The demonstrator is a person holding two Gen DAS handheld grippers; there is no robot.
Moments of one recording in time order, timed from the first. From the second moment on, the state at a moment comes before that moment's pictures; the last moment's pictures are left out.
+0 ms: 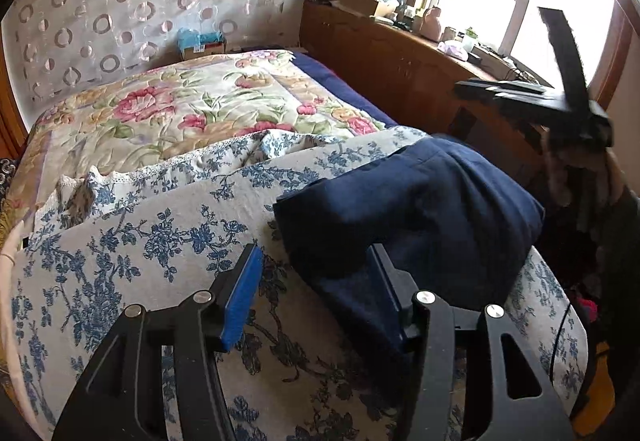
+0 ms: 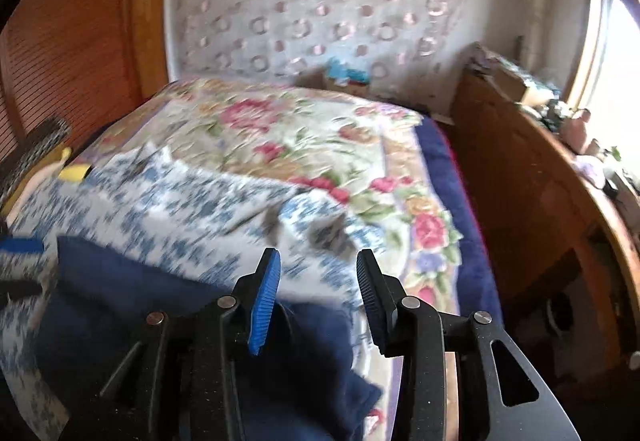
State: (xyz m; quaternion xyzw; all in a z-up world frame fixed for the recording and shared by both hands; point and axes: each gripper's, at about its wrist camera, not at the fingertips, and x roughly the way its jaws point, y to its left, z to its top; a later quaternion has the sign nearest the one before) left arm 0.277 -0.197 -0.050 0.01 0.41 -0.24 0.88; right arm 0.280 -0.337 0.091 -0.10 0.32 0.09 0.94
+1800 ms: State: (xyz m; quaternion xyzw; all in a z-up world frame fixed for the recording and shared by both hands) left arm 0.327 -0.225 -0.081 -0.01 0.45 -0.27 0.85; right arm 0.238 -0.410 0.027 0.11 0.43 0.15 0.88
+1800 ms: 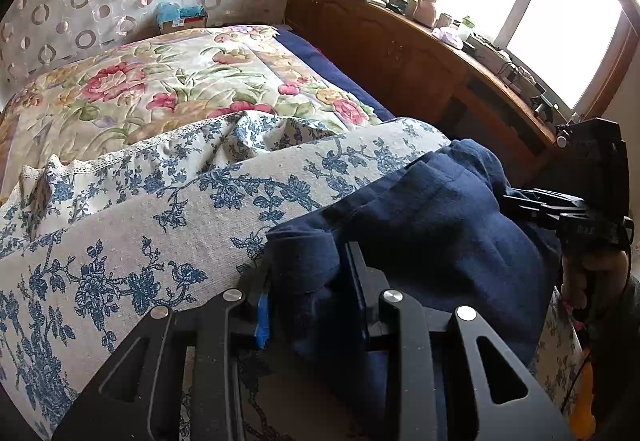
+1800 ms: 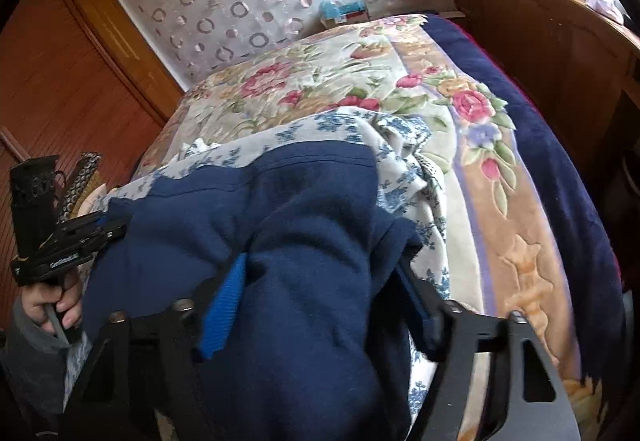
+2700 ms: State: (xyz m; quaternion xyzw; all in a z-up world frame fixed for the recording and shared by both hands) left arm 0.239 -0.159 0.040 -0.02 0.28 -0.26 0.92; right arm 0.178 -0.350 0.098 -0.01 0.28 0.18 0.94
